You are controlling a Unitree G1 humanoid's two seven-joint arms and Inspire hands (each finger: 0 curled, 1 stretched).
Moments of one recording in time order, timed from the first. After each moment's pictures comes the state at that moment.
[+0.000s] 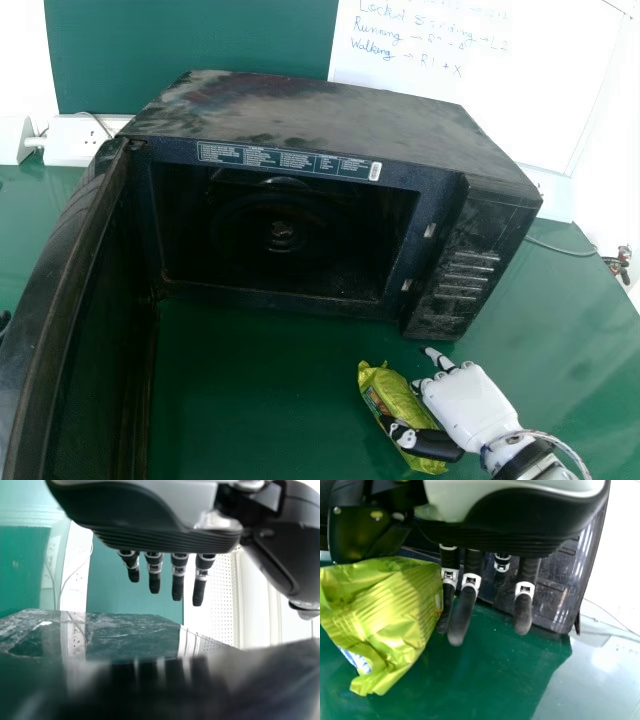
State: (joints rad) left arm 0.89 0.03 0.38 -0.64 -0.58 -0.65 -0.46; right arm 0.13 -0.83 -0.04 -0.33 -0.98 -0.30 0.19
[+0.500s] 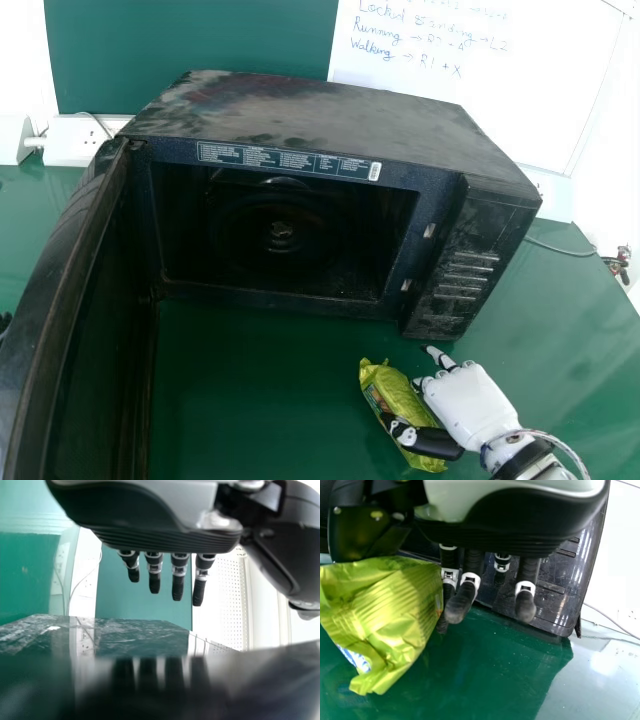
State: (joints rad) left arm 0.93 0.02 0.37 -0.68 -0.55 -0.61 -0.41; right arm 0.12 -0.82 -0.04 -0.31 -0.97 -0.28 0.17
